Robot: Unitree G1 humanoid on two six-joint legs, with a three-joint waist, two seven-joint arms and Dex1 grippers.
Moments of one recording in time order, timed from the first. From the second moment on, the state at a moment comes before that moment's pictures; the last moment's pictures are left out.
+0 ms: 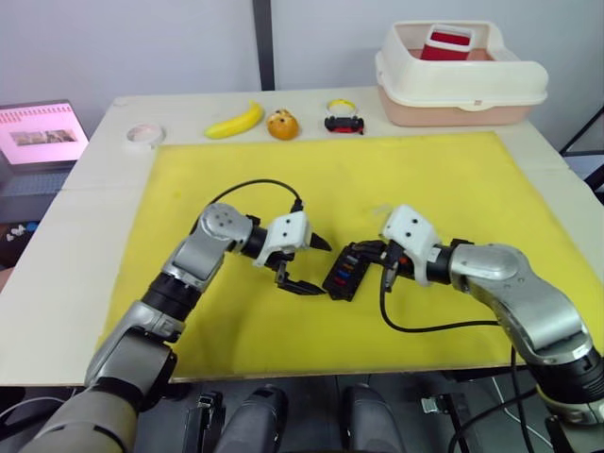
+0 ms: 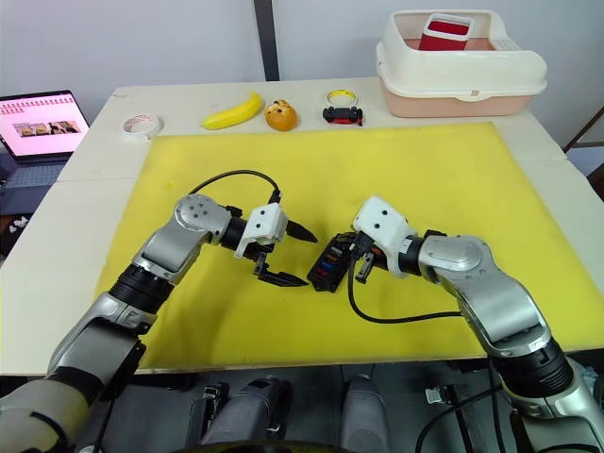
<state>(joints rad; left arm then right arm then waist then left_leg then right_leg) -0.77 0.41 -0.38 0.27 -0.13 0.13 -1.37 -0.37 -0.76 0.14 -0.48 0.30 0.76 0.72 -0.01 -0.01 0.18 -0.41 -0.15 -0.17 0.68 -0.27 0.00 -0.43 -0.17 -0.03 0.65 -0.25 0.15</state>
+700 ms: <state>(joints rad) -0.77 0.41 -0.38 0.27 -0.13 0.13 -1.37 -0.38 -0.77 0.15 -0.44 0.30 0.78 0.75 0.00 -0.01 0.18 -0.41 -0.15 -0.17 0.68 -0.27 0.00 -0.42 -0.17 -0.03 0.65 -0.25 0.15</state>
